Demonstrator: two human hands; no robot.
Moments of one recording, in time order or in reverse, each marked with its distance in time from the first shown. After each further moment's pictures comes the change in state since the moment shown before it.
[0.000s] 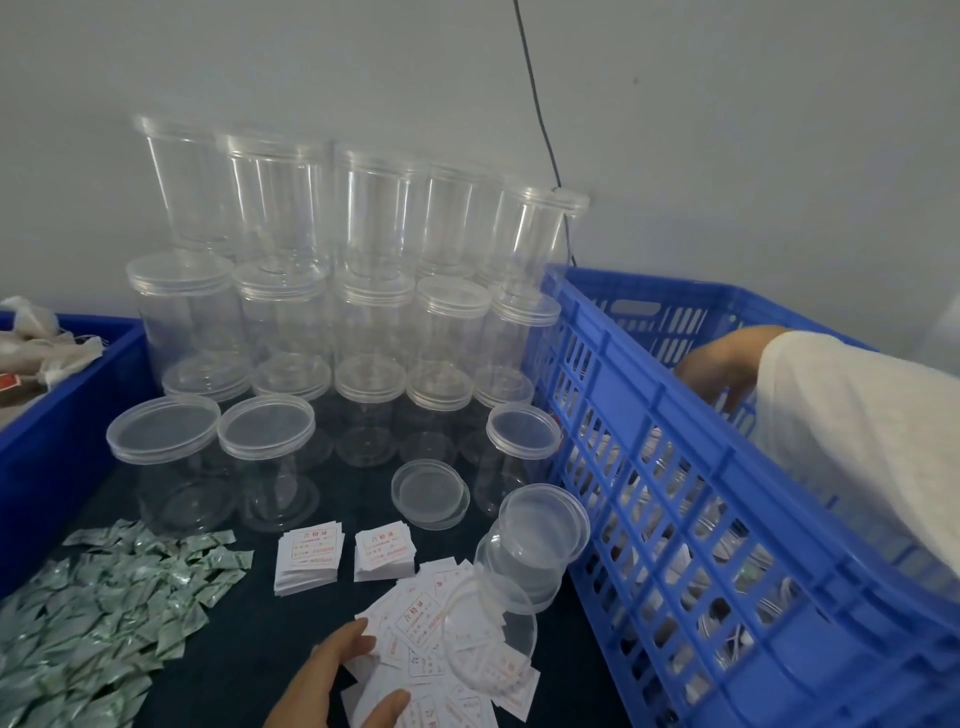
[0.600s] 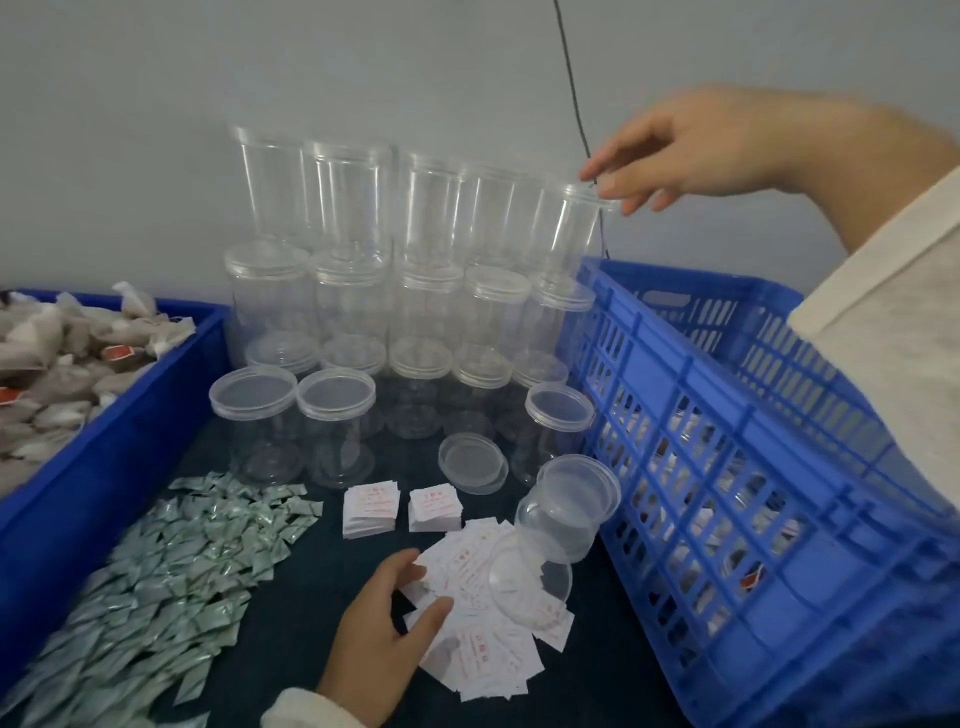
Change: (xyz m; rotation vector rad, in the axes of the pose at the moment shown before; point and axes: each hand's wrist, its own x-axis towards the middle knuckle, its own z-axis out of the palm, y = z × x) left_hand 0.002 -0.009 -0.009 0.066 -0.006 0.141; right_hand -0.195 -0.110 -0.038 0.115 0.706 -0.749
